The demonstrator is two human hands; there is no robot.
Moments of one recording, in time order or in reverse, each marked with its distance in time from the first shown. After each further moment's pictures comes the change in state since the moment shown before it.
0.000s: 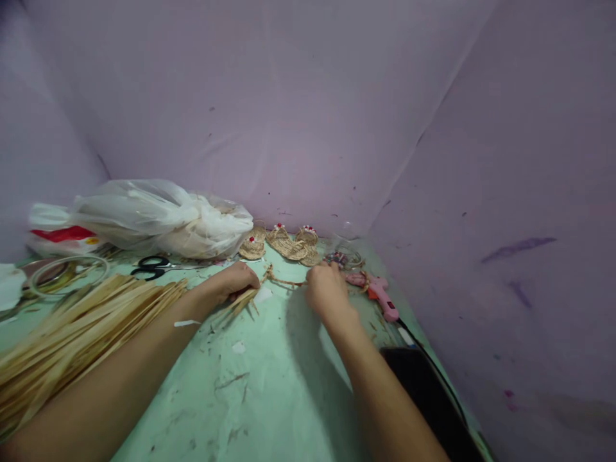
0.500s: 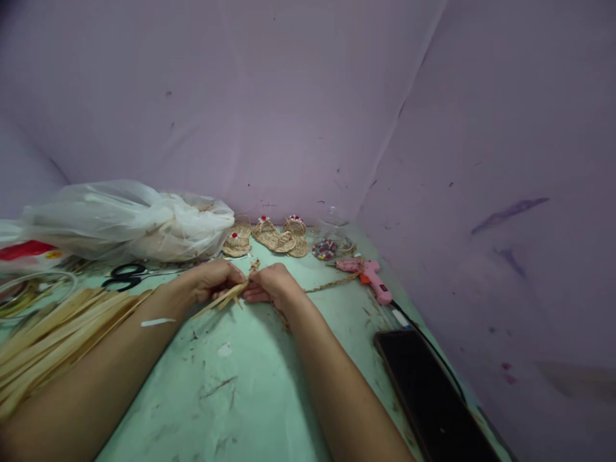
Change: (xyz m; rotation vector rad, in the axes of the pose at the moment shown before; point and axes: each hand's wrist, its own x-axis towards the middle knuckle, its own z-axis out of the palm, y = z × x) left_hand 0.001 0.011 -0.011 -0.190 -0.273 -0.183; right_hand 0.019 -0.051 0.031 1.451 -0.567 0.439
